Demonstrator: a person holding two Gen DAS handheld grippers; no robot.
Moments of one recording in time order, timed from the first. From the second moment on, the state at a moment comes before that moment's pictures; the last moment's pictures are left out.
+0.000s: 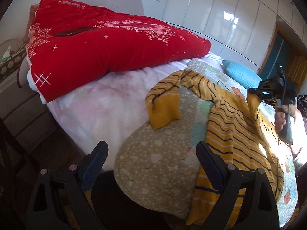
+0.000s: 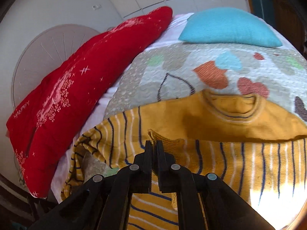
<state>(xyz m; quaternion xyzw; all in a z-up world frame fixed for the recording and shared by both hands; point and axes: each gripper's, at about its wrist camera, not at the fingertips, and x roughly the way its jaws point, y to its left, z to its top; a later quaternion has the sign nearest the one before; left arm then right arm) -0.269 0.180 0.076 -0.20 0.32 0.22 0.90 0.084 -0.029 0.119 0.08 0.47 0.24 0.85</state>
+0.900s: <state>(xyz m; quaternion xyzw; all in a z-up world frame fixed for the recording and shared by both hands) -0.305 0.234 0.049 -0.27 0.32 0.28 0.87 -0.060 0.163 0.086 -0.14 0.44 0.44 0.77</state>
